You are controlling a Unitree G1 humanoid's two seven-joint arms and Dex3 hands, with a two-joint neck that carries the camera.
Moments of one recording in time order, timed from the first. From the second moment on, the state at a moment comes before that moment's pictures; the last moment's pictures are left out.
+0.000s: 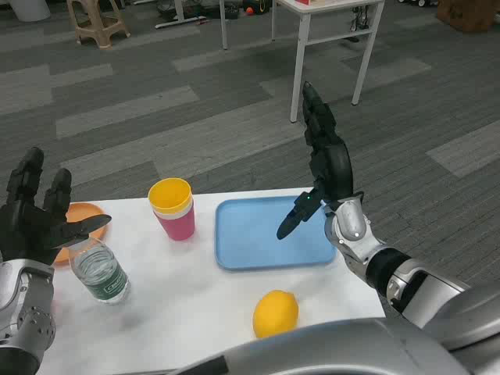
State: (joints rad) left arm -0.49 0.21 -0.18 0.77 -0.72 -0.50 -0.23; right arm -0.23 -0.52 0.34 0.67 0.45 -1.11 -0.36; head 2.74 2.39
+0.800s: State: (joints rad) left arm -0.48 0.16 -0.21 0.73 -0.69 -0.82 -0.06; right arm -0.35 -0.58 0.15 0.67 0.35 -1.15 -0.39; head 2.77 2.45
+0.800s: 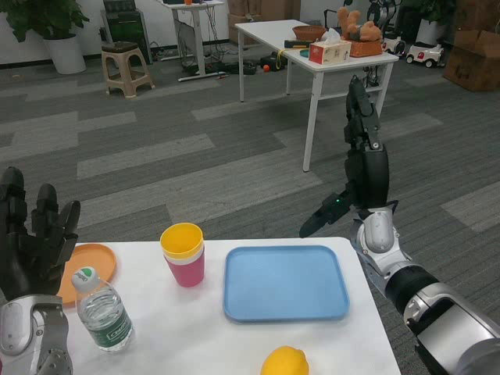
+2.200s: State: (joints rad) left arm -0.47 0.29 -0.37 0.82 -0.67 -0.64 -0.12; right arm -0.06 -0.78 0.59 0.76 0.51 -1.14 -0.21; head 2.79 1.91
